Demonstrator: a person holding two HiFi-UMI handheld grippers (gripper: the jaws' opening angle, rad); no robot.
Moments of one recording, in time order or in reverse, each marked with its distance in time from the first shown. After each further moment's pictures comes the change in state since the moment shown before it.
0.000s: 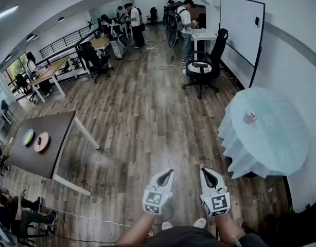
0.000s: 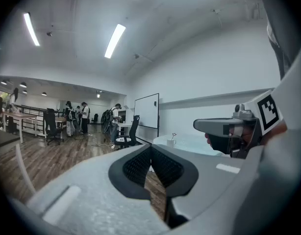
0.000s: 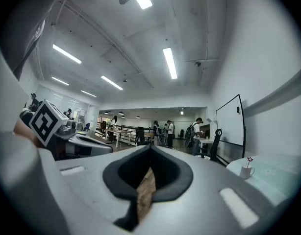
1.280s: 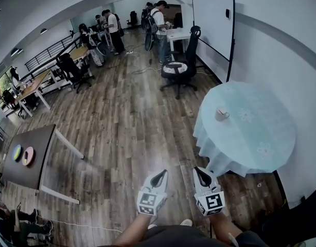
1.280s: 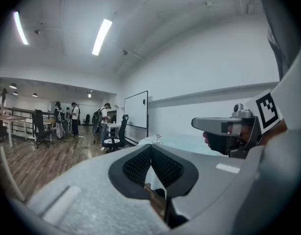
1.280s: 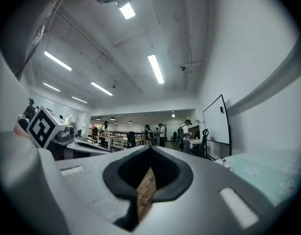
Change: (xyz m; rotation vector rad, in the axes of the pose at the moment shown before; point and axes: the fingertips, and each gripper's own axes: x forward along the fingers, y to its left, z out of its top) left arm 0.114 -0.149 0.008 0.052 0.013 -0.067; right arm -0.078 -0.165 -0.019 0.076 -0.058 -0.073
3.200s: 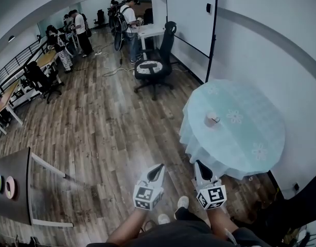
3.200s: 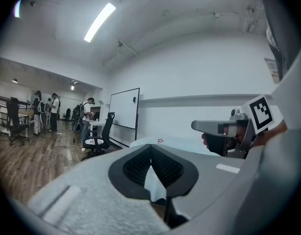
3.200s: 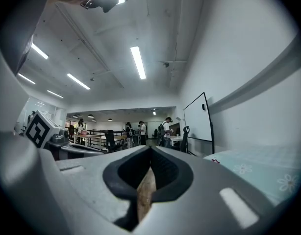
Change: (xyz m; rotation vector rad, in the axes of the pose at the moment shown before) left arm 0.151 0.123 0.015 -0.033 -0.012 -0.223; right arm 0.154 -0.075 -0.013 0.044 0.029 -0.247
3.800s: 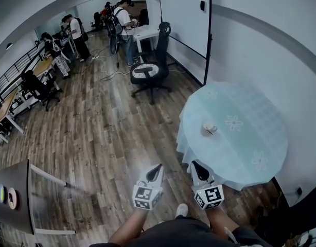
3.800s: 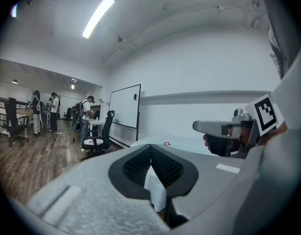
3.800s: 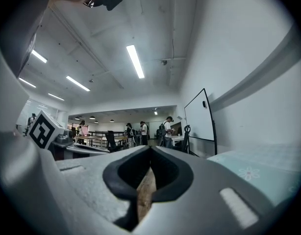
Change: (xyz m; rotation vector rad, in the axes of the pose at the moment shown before) left arm 0.124 0.015 0.014 -0.008 0.030 0.017; right arm 0.076 -0.090 -0.004 0.025 0.001 0.033
